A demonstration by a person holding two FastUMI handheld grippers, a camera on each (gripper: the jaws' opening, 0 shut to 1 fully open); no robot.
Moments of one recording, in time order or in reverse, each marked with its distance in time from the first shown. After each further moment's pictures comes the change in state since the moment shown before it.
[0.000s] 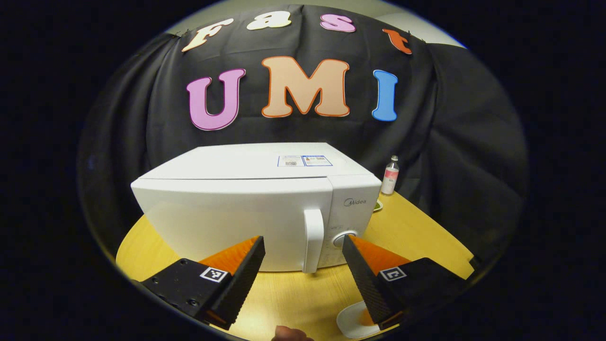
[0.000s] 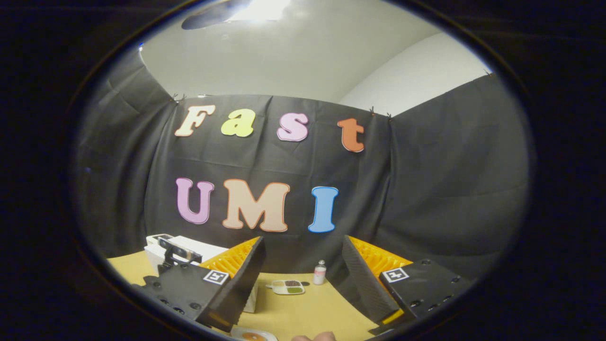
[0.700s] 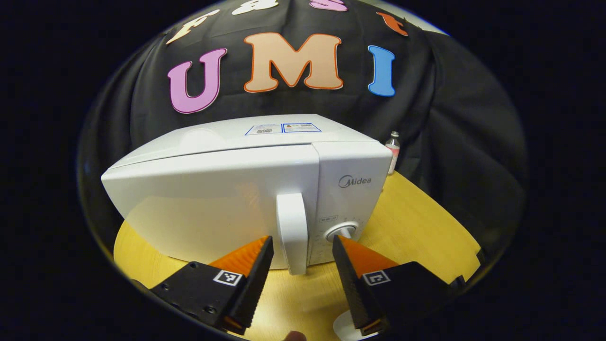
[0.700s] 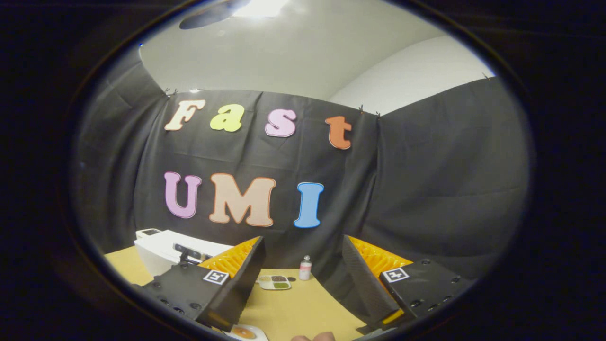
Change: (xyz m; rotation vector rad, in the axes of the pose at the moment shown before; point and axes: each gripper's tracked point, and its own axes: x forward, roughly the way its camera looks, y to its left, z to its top) left arm 0.045 -0.015 -0.032 0.028 0.125 -0.025; right arm -0.012 -0.029 -0.002 -0.032 0.016 -0.066
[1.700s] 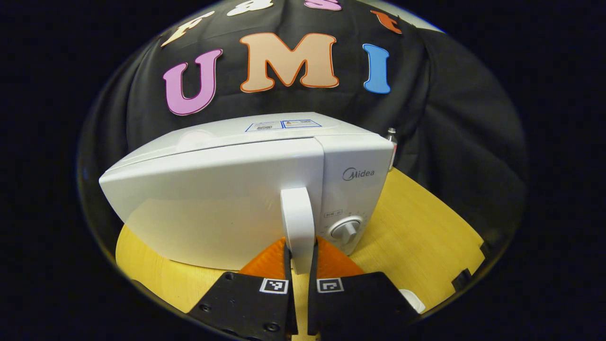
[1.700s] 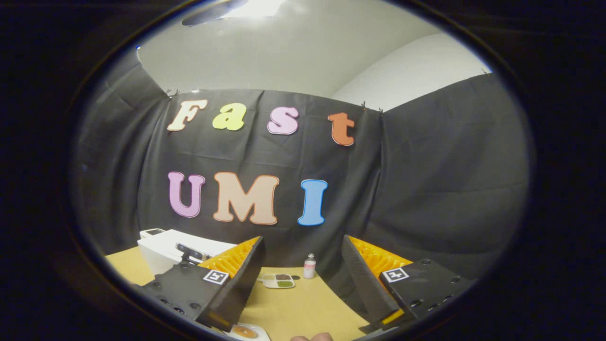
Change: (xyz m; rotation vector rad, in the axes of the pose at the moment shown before) left arm 0.001 0.004 -0.005 0.016 -0.005 -0.023; right arm 0.005 0.002 -0.006 0.020 0.009 0.035
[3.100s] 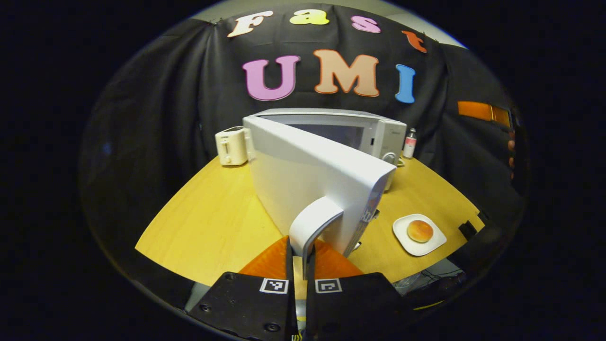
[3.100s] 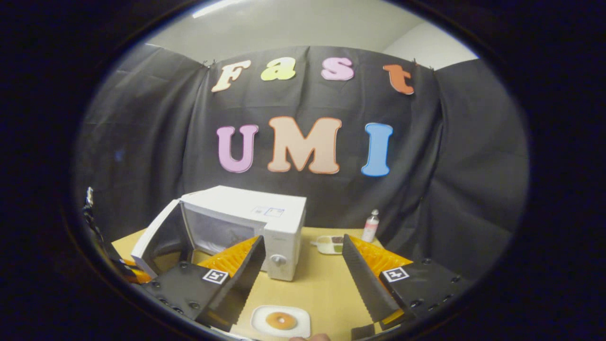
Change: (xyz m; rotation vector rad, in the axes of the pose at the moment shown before) left arm -0.244 0.144 -0.126 -0.117 -0.014 0.207; right arm 0.012 0.144 -0.194 0.007 0.329 0.339
